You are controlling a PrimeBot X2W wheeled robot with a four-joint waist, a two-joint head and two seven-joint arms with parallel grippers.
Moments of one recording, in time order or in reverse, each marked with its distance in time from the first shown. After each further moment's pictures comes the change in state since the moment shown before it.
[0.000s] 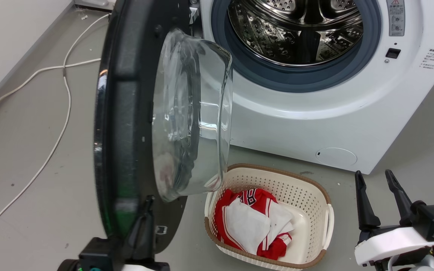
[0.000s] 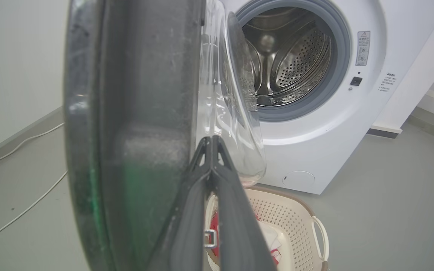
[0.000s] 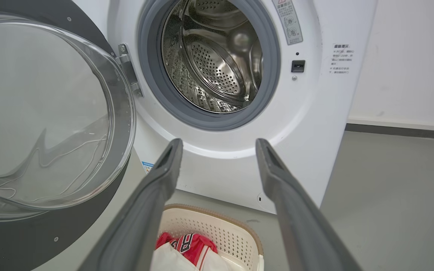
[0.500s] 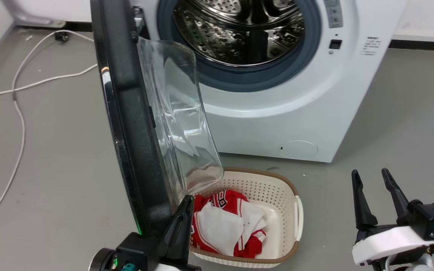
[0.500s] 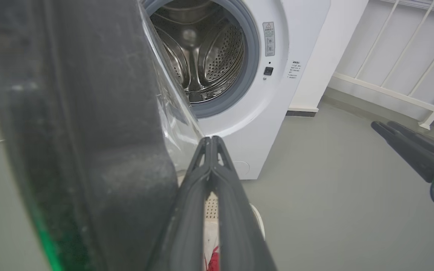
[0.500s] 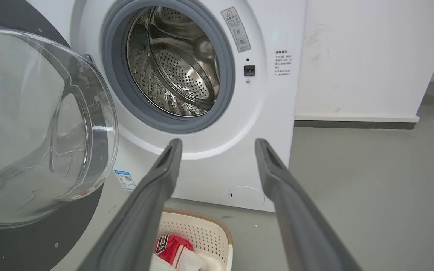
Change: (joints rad) left arm -0.058 -0.038 -0.093 0.063 -0.001 -0.067 -0.003; right arm -0.012 -0.001 0.017 0.015 0.004 0.000 -0.011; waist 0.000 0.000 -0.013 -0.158
